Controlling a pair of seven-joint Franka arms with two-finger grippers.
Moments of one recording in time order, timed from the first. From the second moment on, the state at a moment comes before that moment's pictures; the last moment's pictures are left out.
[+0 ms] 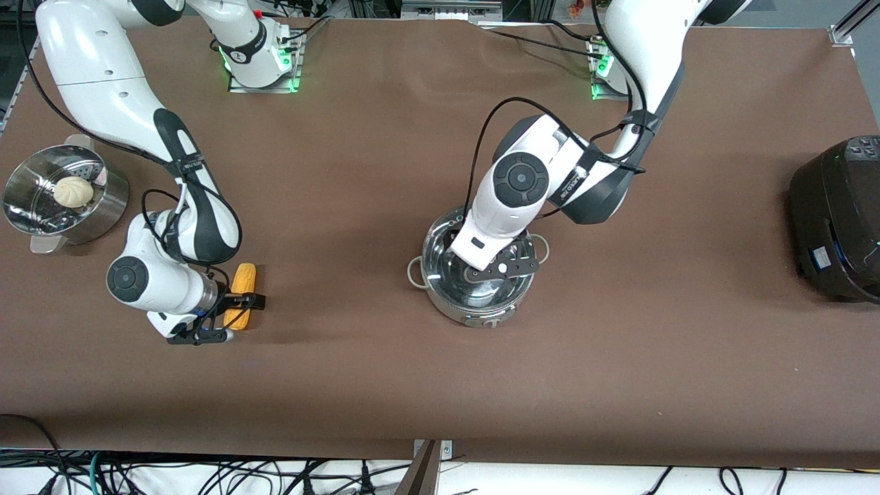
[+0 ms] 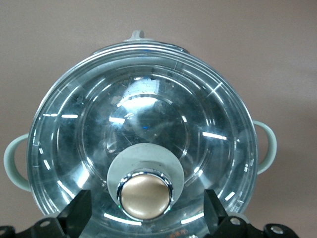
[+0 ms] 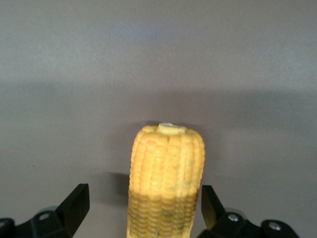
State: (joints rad) left arm -0.44 0.70 -0.23 -1.24 0.03 1.90 -0.81; right arm 0.00 0.78 0.10 -1.54 -0.01 2.27 0.03
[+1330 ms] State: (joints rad) left arm -0.44 0.72 -0.22 -1.23 0.03 1.91 -0.81; right arm 0.00 0.63 0.10 -1.51 -0.01 2.10 0.03
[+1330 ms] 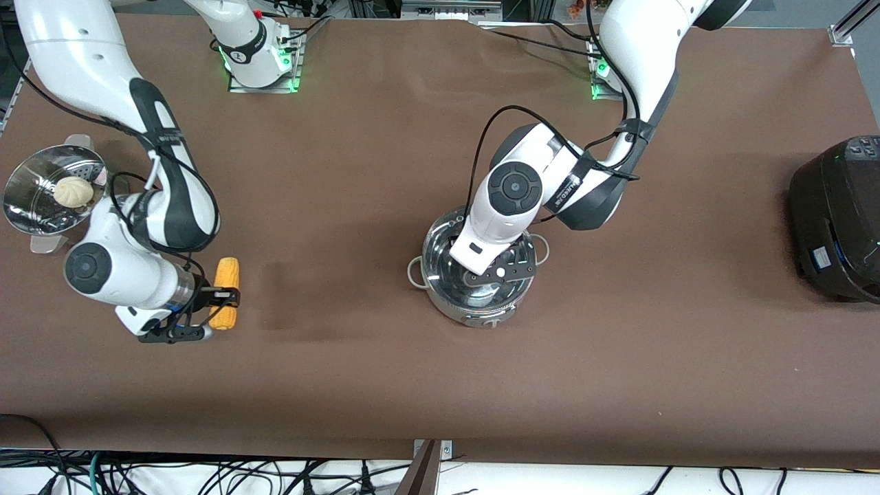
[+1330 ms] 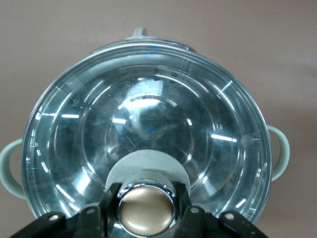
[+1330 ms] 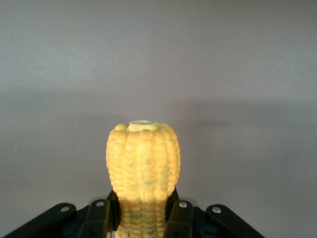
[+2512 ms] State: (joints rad) left arm 0.12 0.52 -0.21 -1.24 0.03 1.53 0.01; right arm 0.03 0.52 0.32 -1.23 0.09 1.73 0.28
